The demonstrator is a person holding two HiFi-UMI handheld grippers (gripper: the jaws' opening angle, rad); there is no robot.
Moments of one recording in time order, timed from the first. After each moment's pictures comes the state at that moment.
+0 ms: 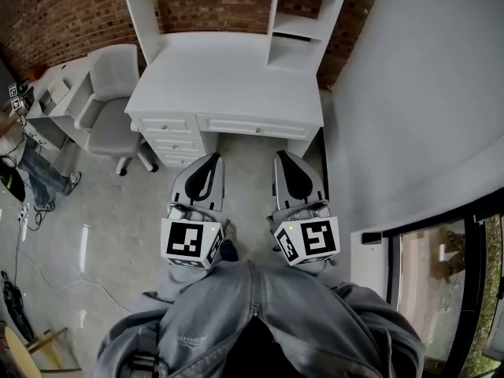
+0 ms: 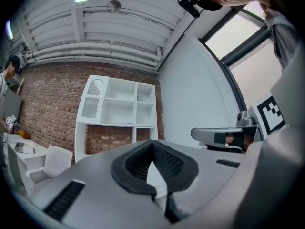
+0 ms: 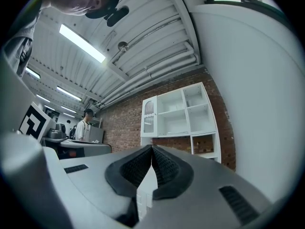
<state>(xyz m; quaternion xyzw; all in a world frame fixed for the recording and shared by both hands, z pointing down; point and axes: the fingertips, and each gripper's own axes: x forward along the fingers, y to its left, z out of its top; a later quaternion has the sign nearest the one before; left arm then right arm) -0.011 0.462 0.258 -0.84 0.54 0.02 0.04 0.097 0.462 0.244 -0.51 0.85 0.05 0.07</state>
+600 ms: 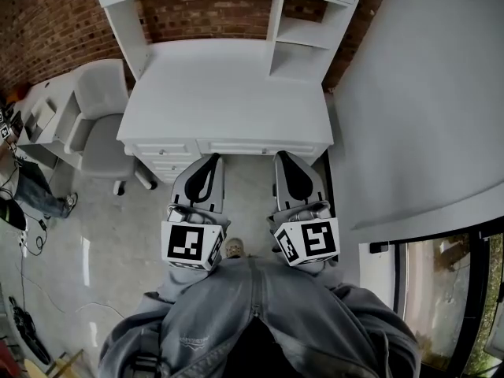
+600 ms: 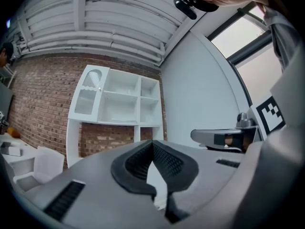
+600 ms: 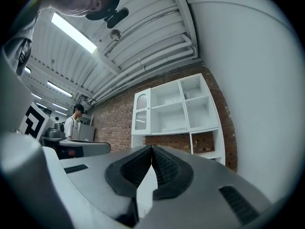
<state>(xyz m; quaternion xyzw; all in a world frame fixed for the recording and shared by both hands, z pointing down) -0.053 0.317 0.260 -0.86 0.51 0.02 0.03 0.057 0.321 0.248 -0.54 0.84 0.04 0.07</state>
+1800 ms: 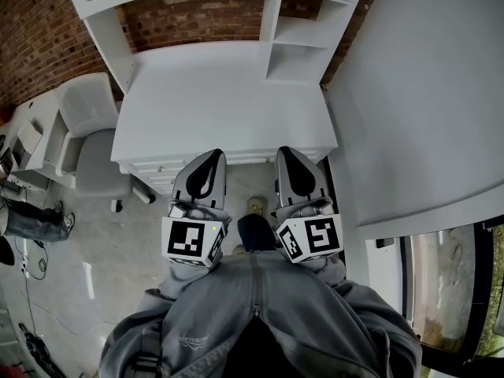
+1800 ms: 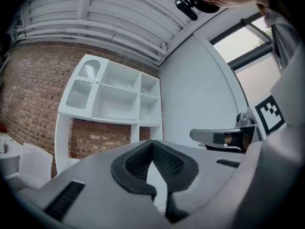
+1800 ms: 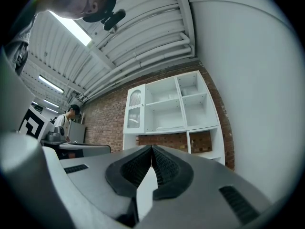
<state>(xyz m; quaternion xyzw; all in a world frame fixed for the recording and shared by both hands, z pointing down) -0.078 0.235 0.269 -0.88 0.46 0.03 0.02 0.031 0.251 0.252 -0.58 0.81 0.04 0.07</state>
